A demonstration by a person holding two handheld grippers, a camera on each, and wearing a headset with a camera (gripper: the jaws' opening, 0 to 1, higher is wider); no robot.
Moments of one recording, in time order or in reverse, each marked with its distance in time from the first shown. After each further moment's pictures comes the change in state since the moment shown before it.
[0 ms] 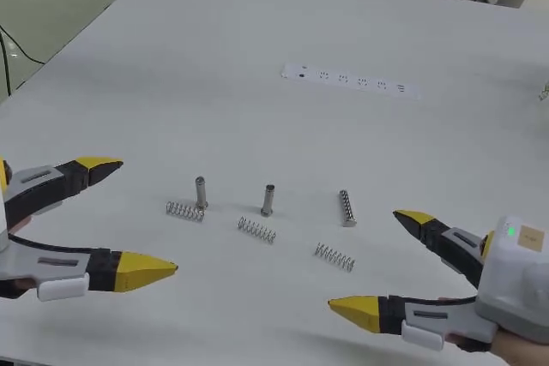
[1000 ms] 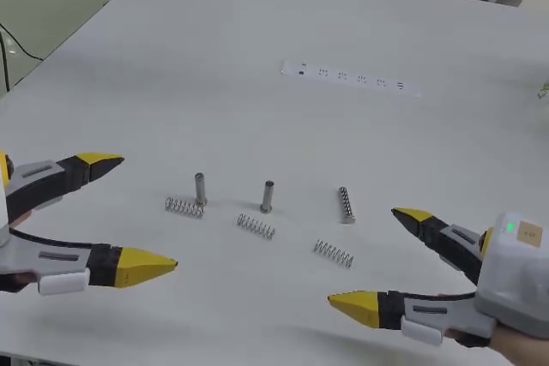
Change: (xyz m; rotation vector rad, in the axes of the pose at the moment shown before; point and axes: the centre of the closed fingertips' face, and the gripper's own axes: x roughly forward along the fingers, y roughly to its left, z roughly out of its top) left arm 0.002 -0.001 -0.001 0.011 0.006 -0.008; right arm 0.000 0.001 -0.001 0.000 0.006 0.005
